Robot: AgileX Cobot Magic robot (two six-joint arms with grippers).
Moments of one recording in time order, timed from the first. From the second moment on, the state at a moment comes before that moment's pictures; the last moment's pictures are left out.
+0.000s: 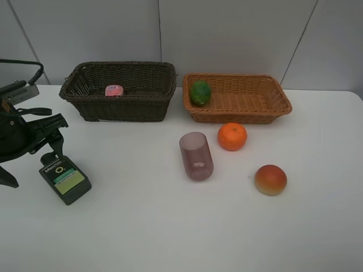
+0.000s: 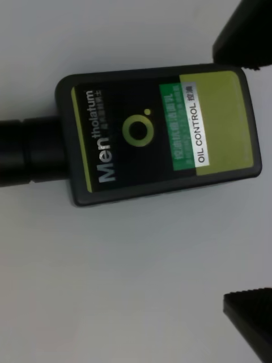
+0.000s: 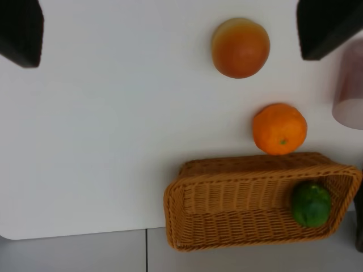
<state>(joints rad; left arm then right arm) -0.22 1.50 -0.71 0.11 0.66 -1.05 -0.01 0.00 -0.52 -0.03 1.06 0.09</state>
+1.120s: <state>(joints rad) -0.22 1.70 -0.71 0.07 0.48 -1.06 -0.01 0.00 -0.52 -0.03 1.06 0.09</state>
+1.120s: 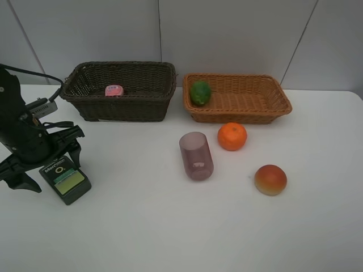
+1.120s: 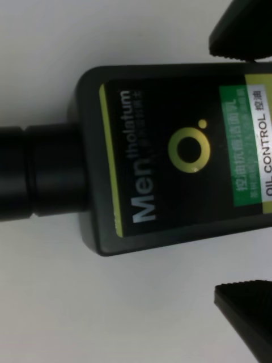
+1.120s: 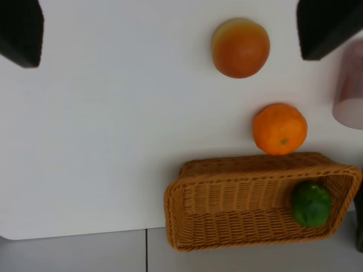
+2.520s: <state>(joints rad) -0.22 1.77 -0.71 0.05 0.37 -1.06 -0.01 0.00 -0.52 -0.03 1.06 0.09</state>
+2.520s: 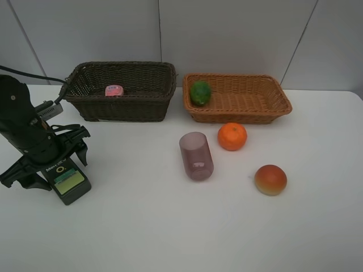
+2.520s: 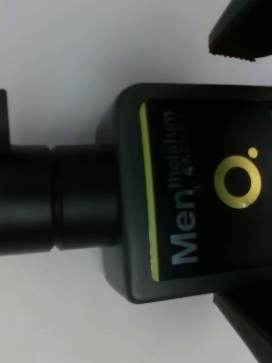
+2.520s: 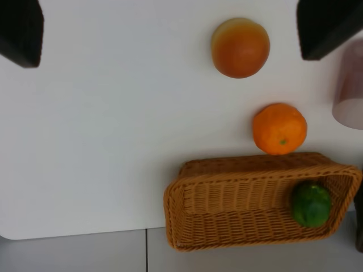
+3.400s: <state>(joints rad) -0.22 1.81 -0.71 0.07 0.36 -1.06 -0.01 0.00 -0.52 -0.03 1.06 0.09</state>
